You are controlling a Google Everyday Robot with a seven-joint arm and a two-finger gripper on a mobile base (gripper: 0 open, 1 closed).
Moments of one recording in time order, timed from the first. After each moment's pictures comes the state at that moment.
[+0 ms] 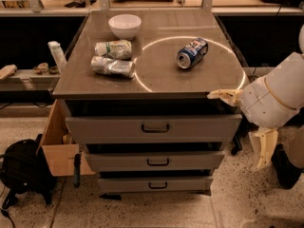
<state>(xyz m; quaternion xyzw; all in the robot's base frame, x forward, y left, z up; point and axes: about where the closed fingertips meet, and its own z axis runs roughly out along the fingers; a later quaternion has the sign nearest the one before) 0.423 -0.189 0.834 -0.81 0.55 0.07 0.20</state>
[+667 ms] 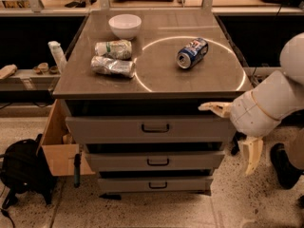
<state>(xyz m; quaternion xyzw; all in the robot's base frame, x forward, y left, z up) 0.430 -0.176 0.788 -0.81 0.53 0.12 0.21</state>
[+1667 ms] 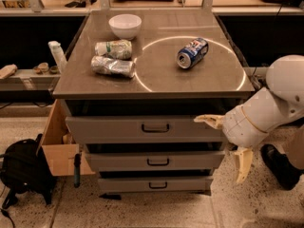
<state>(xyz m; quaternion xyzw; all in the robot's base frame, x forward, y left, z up) 0.428 -0.169 0.740 -0.80 0.54 0.16 0.20</state>
